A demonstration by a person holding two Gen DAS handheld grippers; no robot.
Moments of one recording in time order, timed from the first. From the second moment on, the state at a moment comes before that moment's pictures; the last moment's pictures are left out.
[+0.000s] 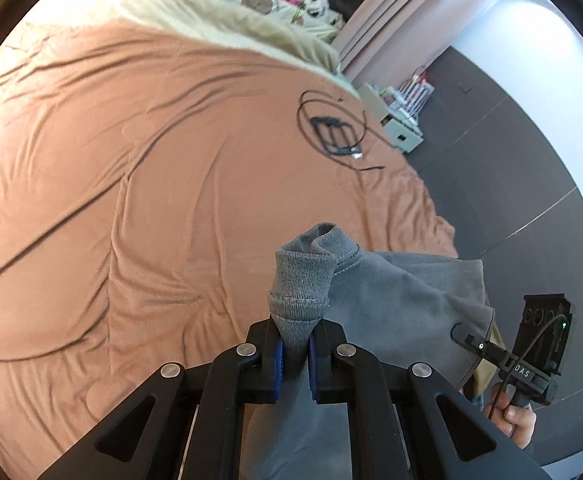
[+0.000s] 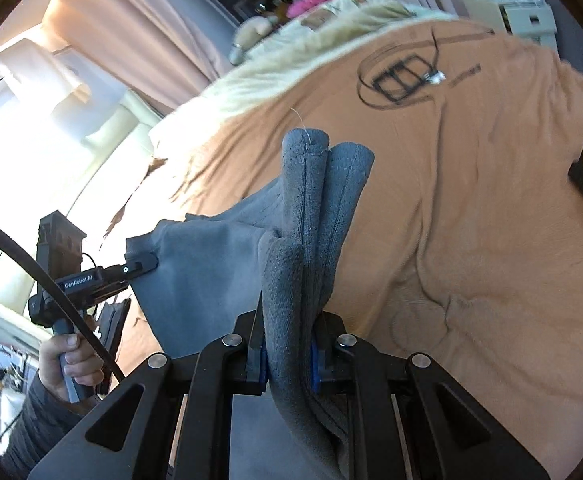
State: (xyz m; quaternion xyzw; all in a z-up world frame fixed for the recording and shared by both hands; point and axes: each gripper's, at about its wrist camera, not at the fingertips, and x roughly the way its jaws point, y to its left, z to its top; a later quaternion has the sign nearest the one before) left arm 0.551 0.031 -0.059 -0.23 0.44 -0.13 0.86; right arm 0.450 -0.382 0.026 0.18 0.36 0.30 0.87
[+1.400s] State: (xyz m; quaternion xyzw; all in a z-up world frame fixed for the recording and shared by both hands) left arm 0.399 -0.178 0.144 -0.13 0.31 -0.29 0.89; right arm 0.178 -0.560 0.106 0.14 0.17 0.24 0.95
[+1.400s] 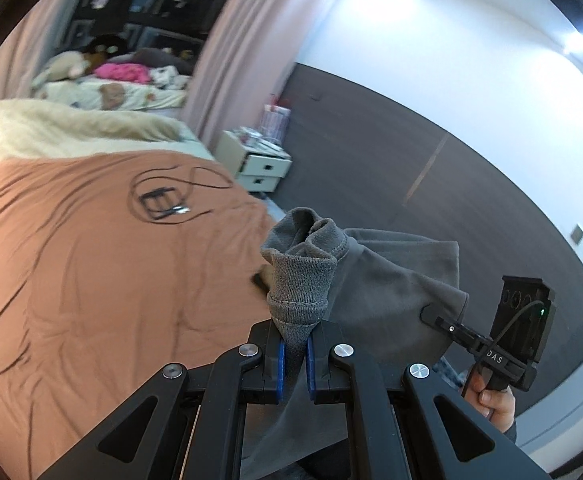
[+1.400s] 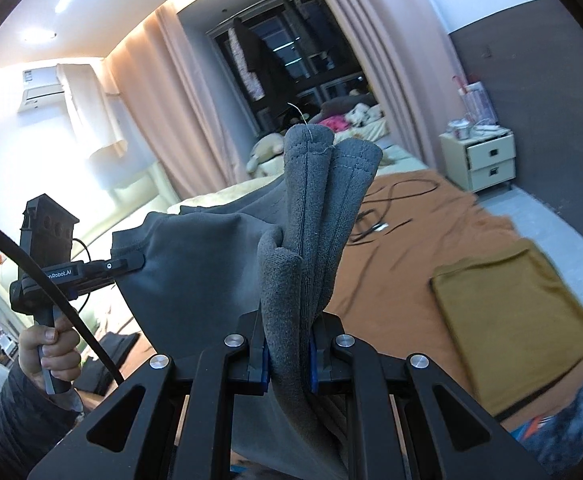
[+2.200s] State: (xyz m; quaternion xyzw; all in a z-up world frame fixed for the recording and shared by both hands) left arm 0.455 -0.396 0.160 -0.09 0.30 -0.46 0.83; right arm 0.094 -0.612 0.119 0.14 0.13 0.11 0.98
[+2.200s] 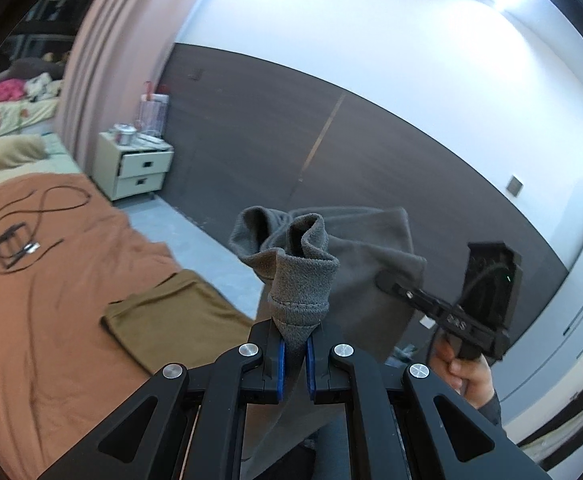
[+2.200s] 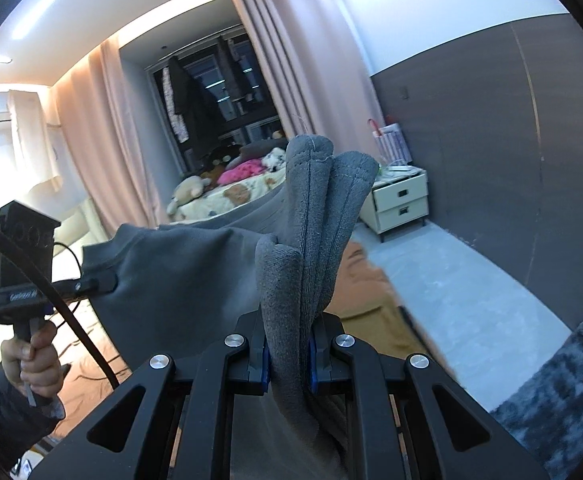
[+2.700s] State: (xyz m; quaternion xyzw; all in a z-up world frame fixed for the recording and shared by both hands) left arm 0.516 -0.450 0.118 -0.09 0.33 -0.49 0.80; right arm 0.106 -0.549 0.100 0.15 0.16 0.06 0.97
